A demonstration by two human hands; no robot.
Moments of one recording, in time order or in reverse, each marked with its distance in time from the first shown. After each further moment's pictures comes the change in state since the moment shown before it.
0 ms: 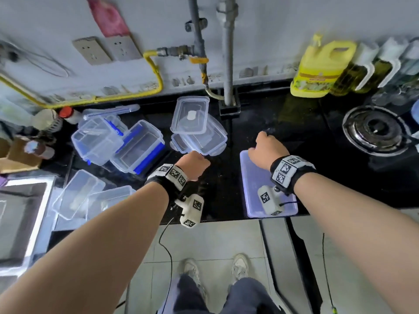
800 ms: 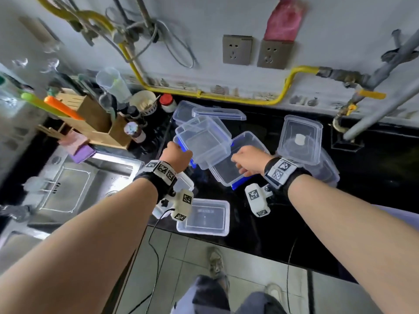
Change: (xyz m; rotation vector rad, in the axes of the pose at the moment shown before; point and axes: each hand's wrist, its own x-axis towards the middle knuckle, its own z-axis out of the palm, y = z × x) left_hand 0.014 -0.275 -0.273 -0.314 0.446 -0.342; right_hand 0.038 -0.387 0.139 0.328 -0.513 -0.117
